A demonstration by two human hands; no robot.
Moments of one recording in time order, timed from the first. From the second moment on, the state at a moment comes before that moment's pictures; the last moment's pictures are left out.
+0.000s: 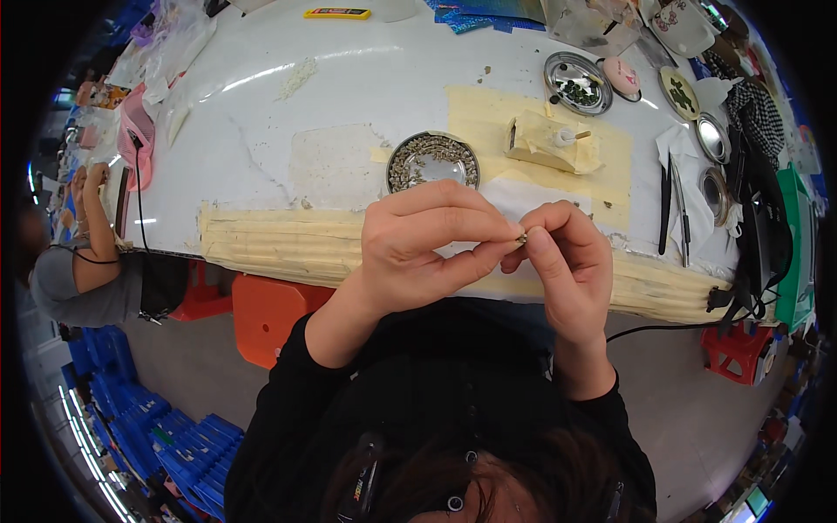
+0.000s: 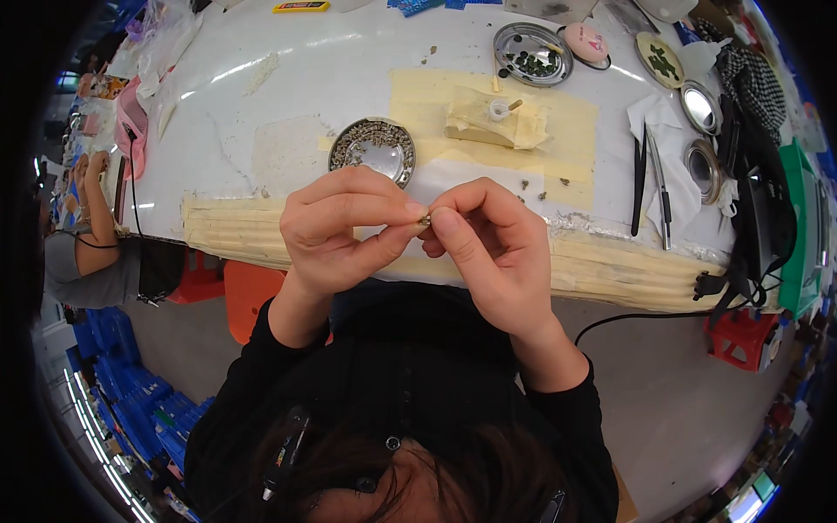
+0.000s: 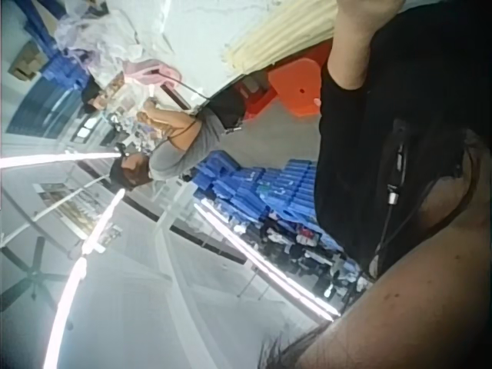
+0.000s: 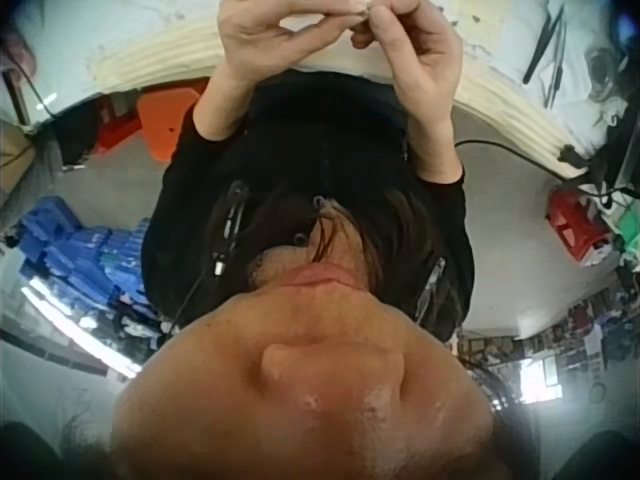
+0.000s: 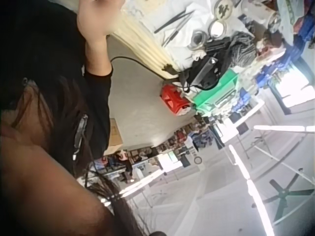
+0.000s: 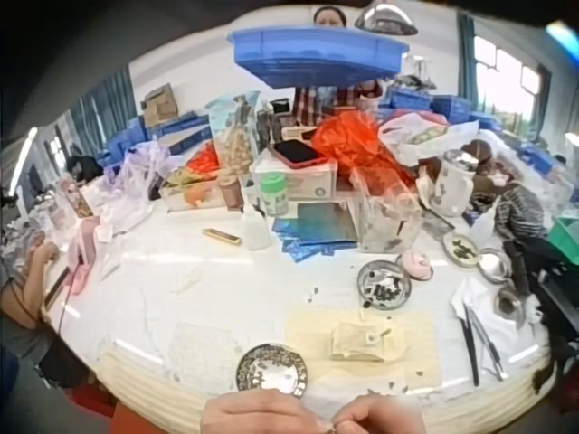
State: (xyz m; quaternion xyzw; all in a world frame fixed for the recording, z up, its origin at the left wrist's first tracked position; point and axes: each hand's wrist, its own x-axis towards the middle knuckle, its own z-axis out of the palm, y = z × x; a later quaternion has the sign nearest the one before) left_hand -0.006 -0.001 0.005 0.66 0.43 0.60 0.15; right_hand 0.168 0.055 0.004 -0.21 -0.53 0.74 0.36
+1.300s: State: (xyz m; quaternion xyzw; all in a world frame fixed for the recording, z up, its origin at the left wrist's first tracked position) left_hand 0.006 -0.010 0.022 0.63 0.51 0.56 0.14; right_hand 0.176 0.059 0.015 -0.30 -0.78 0.40 0.37
